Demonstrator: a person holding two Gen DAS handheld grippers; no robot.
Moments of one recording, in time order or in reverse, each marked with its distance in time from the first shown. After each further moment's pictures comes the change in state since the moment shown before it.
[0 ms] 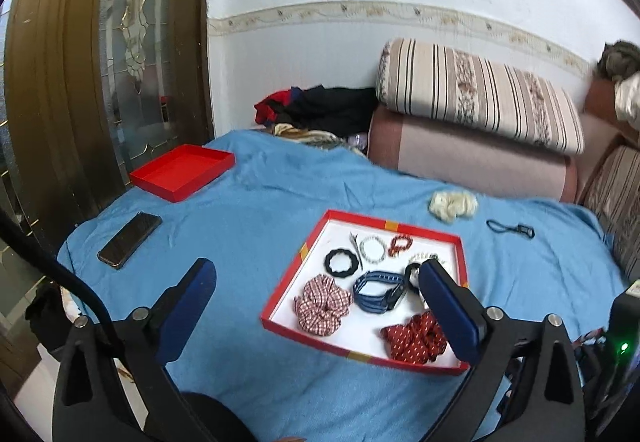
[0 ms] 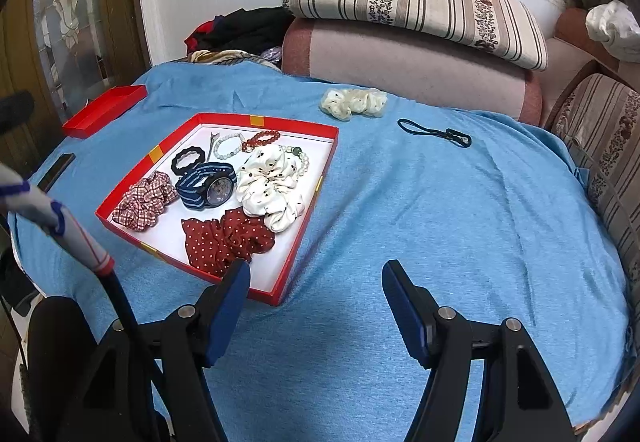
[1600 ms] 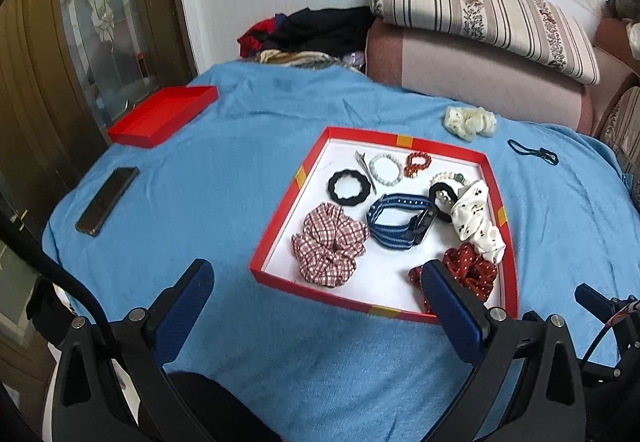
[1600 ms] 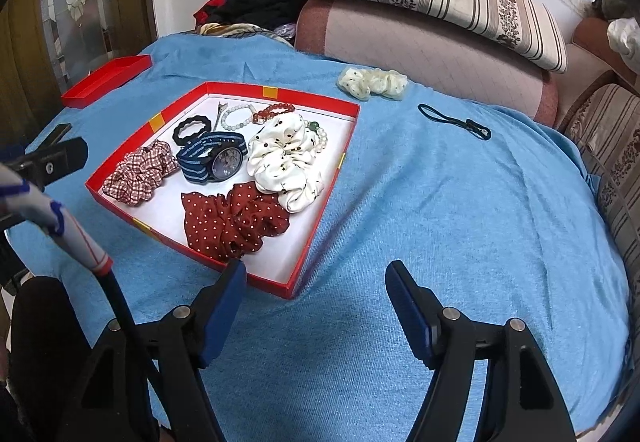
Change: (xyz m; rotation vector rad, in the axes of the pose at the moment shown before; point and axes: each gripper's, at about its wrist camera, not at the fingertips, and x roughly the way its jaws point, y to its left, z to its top) left arm 0.079 -0.004 -0.040 0.093 0.270 0.009; right arm 0.030 0.021 -0.006 -0.056 0.065 -0.012
